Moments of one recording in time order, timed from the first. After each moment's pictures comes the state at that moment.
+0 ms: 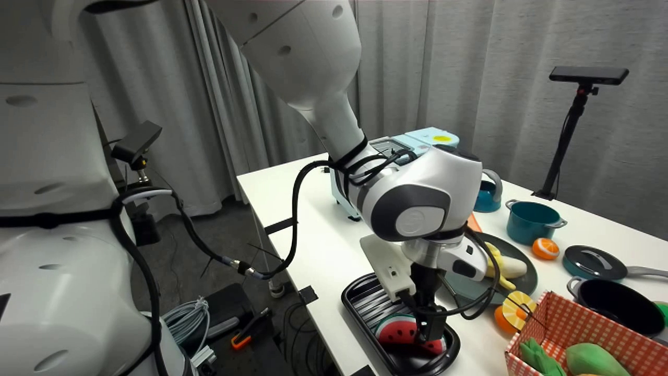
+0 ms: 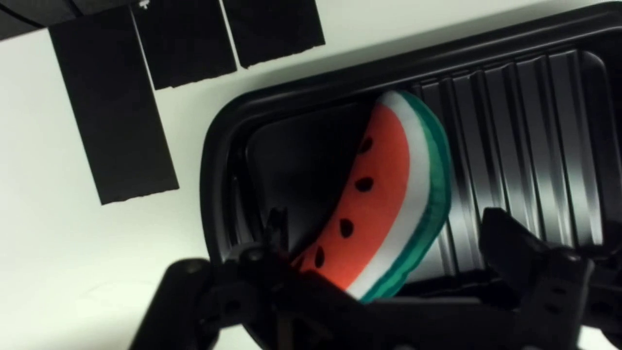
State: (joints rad) arm -0.14 0.19 -0.14 -2.48 0.02 2.51 0.08
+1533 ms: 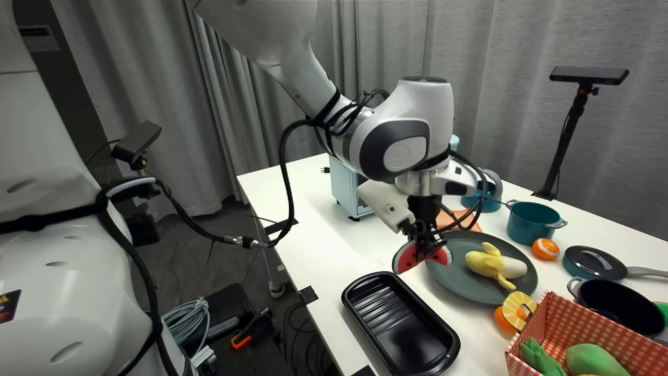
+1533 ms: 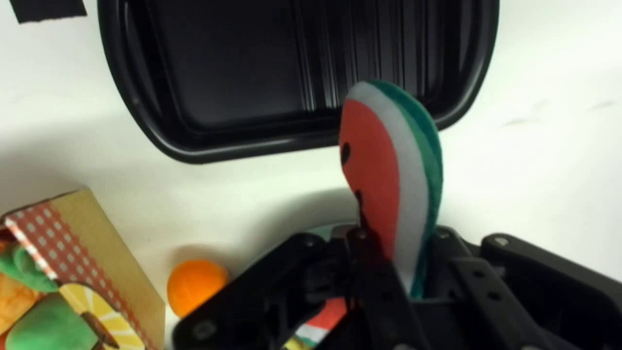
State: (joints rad) arm -0.07 0.03 -0.07 -2.44 0.02 2.57 0.12
